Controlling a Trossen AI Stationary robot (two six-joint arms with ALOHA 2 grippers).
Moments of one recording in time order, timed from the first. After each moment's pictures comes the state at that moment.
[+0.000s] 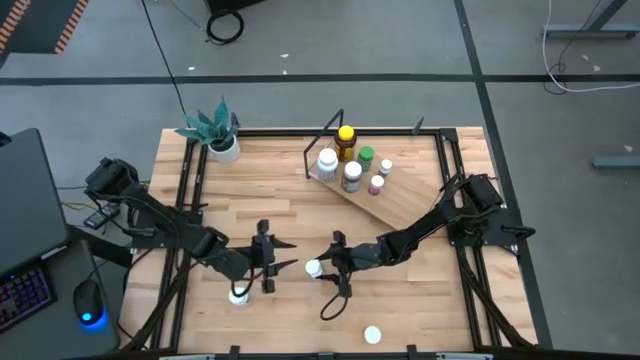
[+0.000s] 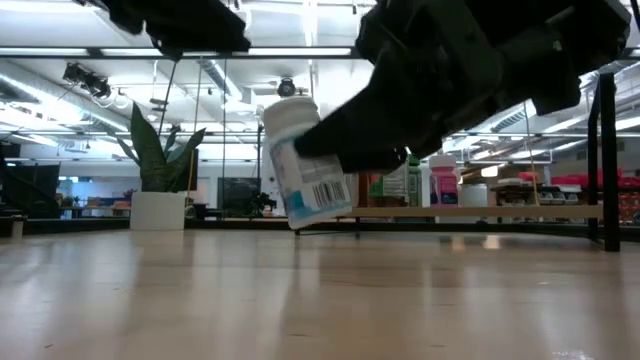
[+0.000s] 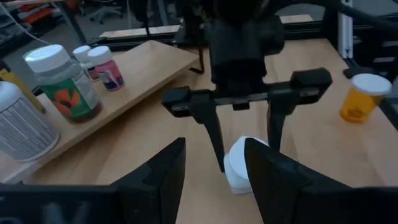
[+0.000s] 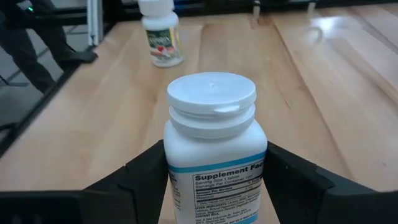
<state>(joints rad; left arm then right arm) -0.57 1.37 0.71 0.22 -0.71 -0.20 0.36 1.93 0.83 0.69 0.24 0.21</state>
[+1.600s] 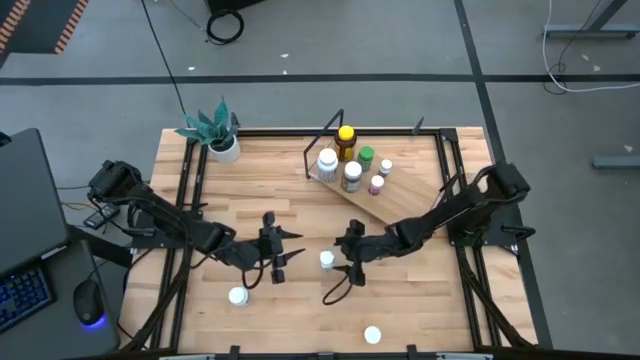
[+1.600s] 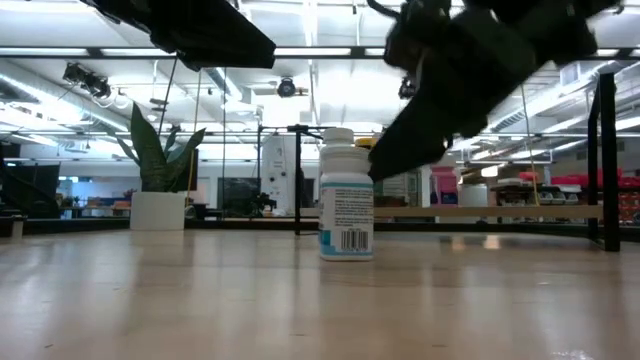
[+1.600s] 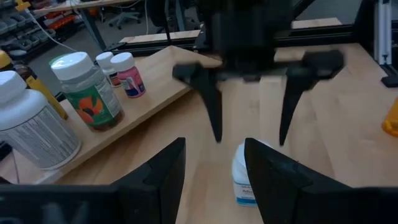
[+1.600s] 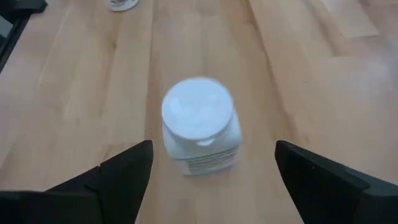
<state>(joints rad) -0.48 1.41 0.71 0.30 -0.70 -0.14 0.34 1.68 0.83 0.15 0.26 0.34</state>
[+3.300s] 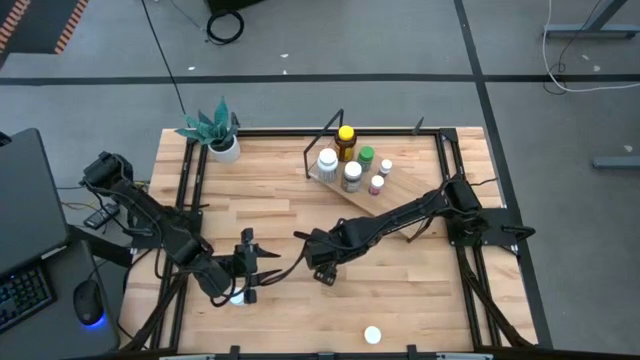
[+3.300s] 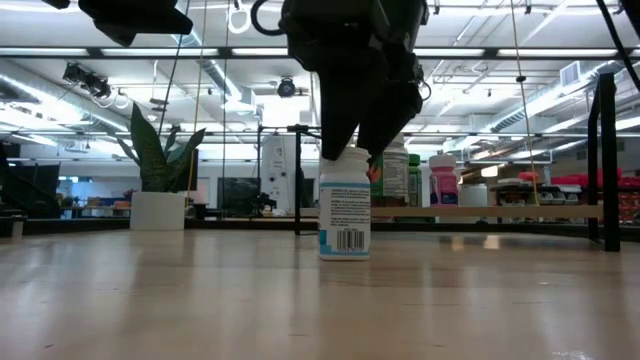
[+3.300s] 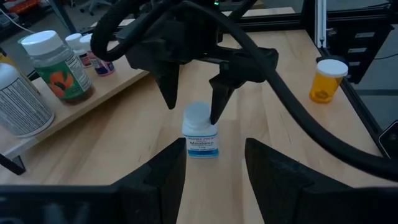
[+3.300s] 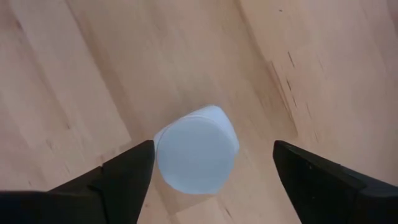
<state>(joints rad) -0.74 1.28 0.71 0.02 -0.81 -0.35 0.29 2.08 1.72 -0.95 0.17 0.72</state>
